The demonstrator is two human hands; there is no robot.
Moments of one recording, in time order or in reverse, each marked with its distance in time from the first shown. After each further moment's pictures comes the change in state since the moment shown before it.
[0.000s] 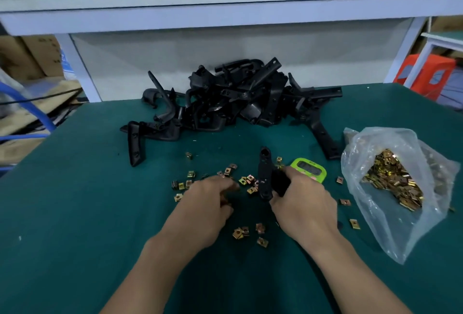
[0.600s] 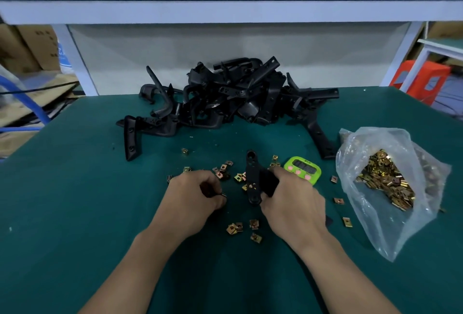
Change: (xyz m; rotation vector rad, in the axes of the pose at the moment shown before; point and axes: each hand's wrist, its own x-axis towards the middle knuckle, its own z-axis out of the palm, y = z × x) left_hand 0.002 -0.008 -0.003 -0.124 0.141 -0.142; right_hand -0.004 -0.004 0.001 0.026 -0.025 -0.072
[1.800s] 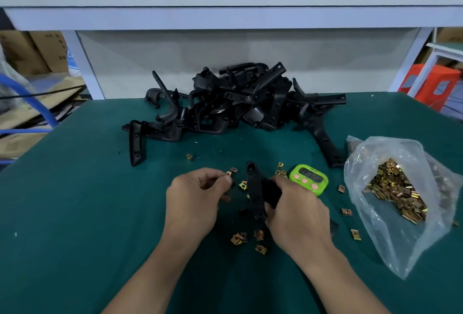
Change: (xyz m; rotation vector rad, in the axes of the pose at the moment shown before) left_hand -0.001 0.021 0.010 -0.483 0.226 -0.140; right_hand -0.004 -0.006 -0.005 0.014 -0.023 -0.064
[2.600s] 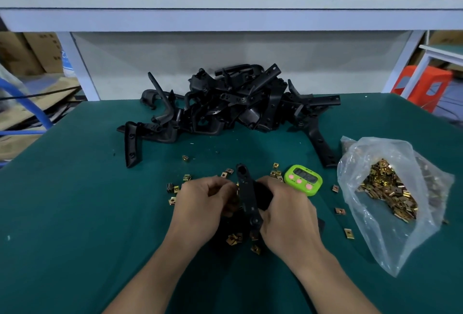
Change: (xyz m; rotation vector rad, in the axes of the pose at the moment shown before) left_hand -0.004 -0.002 0.010 -0.070 -0.187 -0.068; right_hand -0.005 -0.007 -0.008 0.175 -0.077 -0.060
